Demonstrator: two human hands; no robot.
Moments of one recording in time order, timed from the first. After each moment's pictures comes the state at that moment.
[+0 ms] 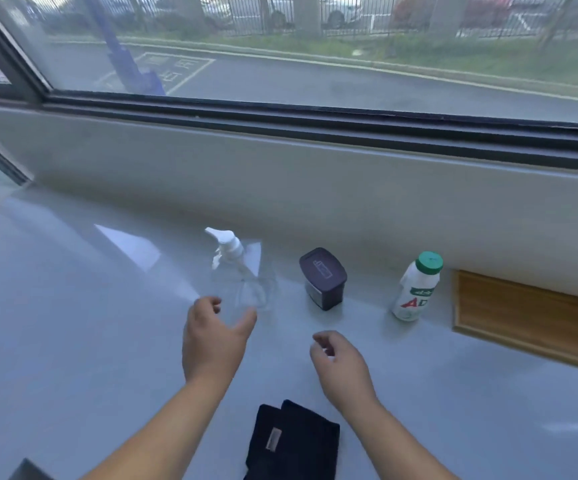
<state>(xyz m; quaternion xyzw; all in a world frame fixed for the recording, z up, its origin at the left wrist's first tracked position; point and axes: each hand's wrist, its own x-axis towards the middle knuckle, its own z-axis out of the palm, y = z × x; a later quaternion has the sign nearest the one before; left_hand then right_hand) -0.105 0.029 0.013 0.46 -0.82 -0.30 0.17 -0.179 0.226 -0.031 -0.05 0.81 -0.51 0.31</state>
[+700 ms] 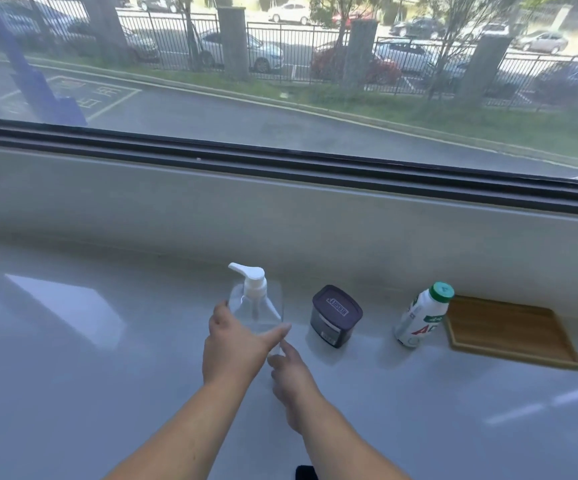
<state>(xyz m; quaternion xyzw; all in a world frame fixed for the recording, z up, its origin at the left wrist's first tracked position) -0.157 -0.063 0.028 0.38 -0.84 -0.39 0.05 -0.173 0.049 -0.028 0.13 0.68 -0.60 0.40</state>
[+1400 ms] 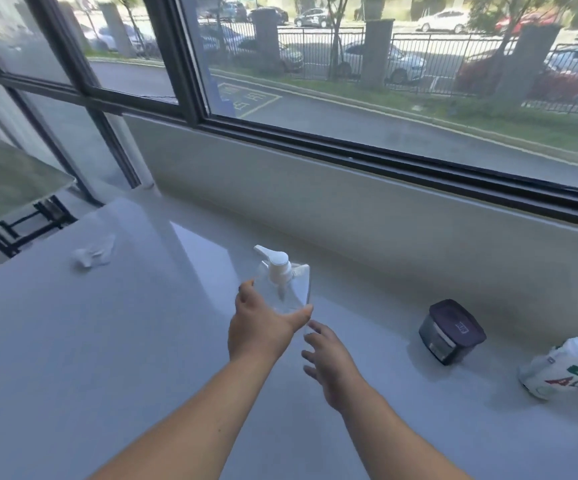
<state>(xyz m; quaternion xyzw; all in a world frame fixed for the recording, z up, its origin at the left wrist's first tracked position) -0.028 -0.138 0.088 0.49 -0.79 -0.31 0.17 -0.097 -0.030 0.021 -0.01 0.66 -0.59 0.47</state>
